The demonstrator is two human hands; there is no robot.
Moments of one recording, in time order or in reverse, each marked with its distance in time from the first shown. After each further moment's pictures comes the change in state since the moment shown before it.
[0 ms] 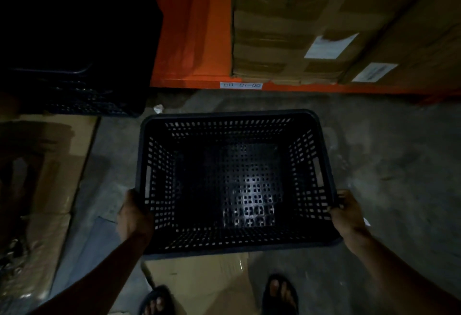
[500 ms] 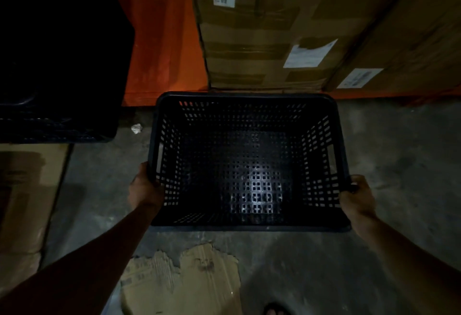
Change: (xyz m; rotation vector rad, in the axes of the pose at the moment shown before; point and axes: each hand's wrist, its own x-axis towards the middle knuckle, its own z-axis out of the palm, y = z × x) left_hand 0.064 0.121 0.057 0.072 -0.048 0.164; right_hand 0.094 -0.029 -0.024 -0.010 0.208 0.071
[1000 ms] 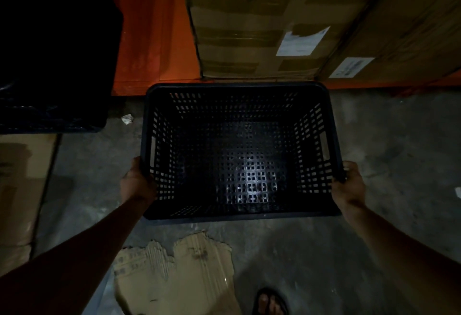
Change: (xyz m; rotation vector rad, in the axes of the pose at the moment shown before) left_hand -0.010 -0.004 -0.002 -0.008 -0.060 0.008; right_hand 0.012 0.021 0.005 -0.012 0.002 -0.136
